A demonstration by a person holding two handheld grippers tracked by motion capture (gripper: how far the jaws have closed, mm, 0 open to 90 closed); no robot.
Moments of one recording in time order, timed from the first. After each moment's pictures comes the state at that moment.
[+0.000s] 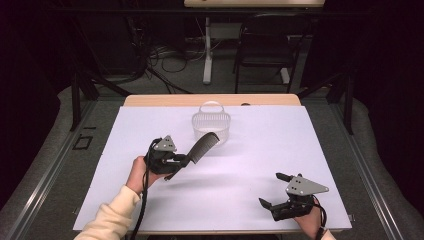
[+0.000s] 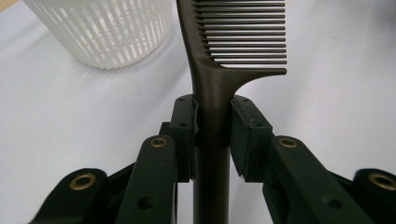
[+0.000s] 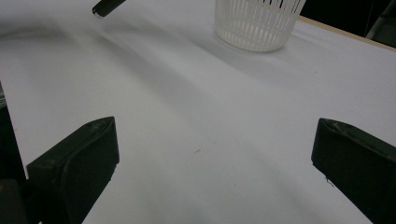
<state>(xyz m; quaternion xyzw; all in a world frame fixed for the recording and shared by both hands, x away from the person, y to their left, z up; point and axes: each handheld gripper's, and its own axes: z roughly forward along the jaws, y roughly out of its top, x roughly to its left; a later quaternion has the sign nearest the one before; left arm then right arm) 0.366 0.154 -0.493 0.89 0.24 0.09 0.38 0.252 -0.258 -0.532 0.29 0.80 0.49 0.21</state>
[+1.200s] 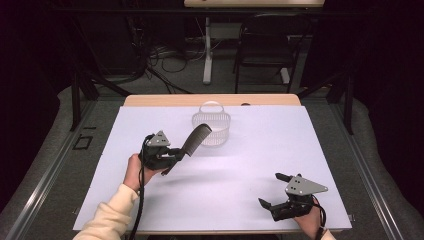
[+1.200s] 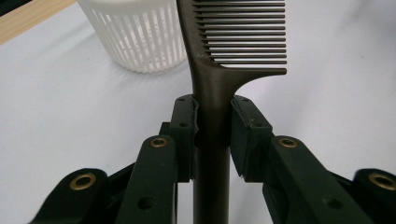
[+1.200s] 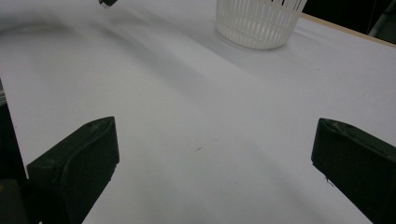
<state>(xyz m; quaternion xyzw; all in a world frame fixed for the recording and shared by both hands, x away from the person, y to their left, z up) 0.374 0.169 -0.491 0.87 0.28 0.12 0.40 0.253 -0.257 -0.533 0.29 0.80 0.49 0.20</state>
